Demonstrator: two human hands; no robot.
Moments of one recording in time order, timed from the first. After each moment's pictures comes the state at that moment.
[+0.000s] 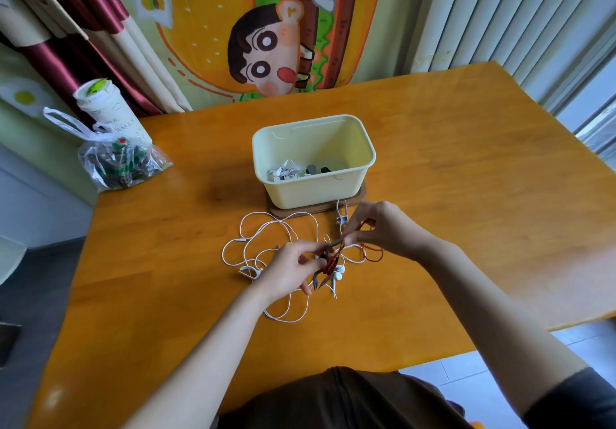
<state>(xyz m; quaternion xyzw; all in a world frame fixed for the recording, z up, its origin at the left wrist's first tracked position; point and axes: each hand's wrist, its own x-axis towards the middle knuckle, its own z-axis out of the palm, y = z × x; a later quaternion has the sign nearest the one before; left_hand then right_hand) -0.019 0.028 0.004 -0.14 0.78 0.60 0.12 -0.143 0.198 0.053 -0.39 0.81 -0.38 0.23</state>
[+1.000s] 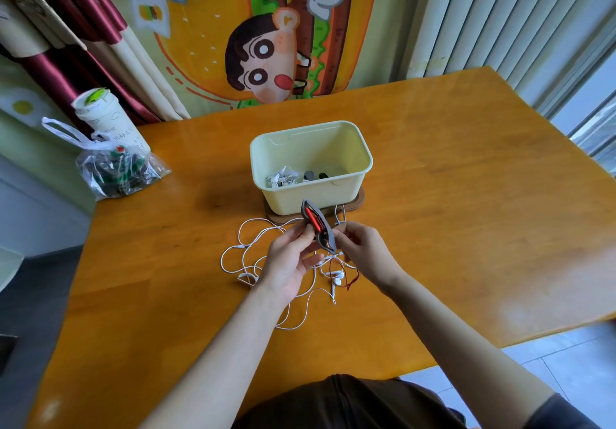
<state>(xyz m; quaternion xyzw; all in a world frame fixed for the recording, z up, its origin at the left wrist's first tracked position) -0.031 0.048 0.040 -0.31 0.45 0.84 -0.03 -0.103 0.174 0.019 -0.19 0.78 -0.55 0.23</state>
